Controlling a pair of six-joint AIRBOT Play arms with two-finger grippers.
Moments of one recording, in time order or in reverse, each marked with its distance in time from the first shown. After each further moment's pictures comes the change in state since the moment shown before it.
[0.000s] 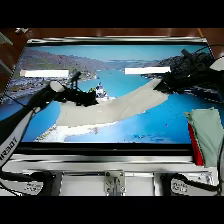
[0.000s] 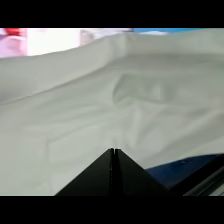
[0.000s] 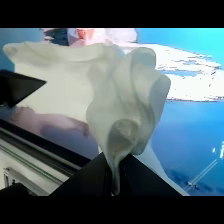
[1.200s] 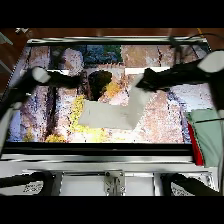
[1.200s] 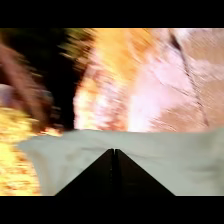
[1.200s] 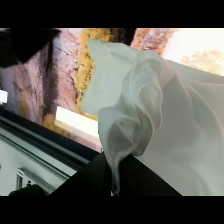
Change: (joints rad) left arm 0.143 0.166 0.160 0.492 -0.029 -0.205; right arm 0.323 0.106 0.000 -0.063 -0.175 0.189
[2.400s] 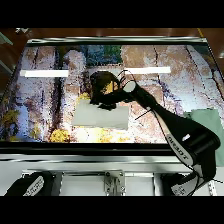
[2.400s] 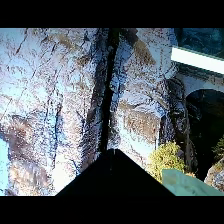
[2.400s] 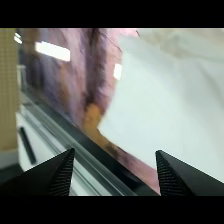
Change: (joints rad) left arm 0.374 0.545 -0.032 0.229 -0.185 -0.045; right arm 0.324 -0.465 0.000 0.222 -0.316 -0.051
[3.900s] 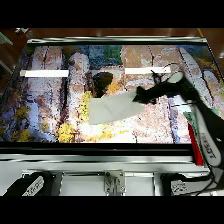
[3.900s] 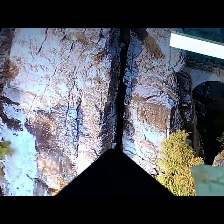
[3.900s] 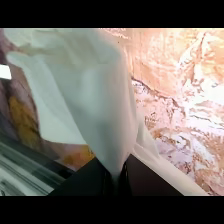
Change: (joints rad) left arm -0.003 -0.039 -0.003 -0.032 -0.003 0.040; right arm -0.462 0.175 -0.126 -0.160 0.233 -0.081
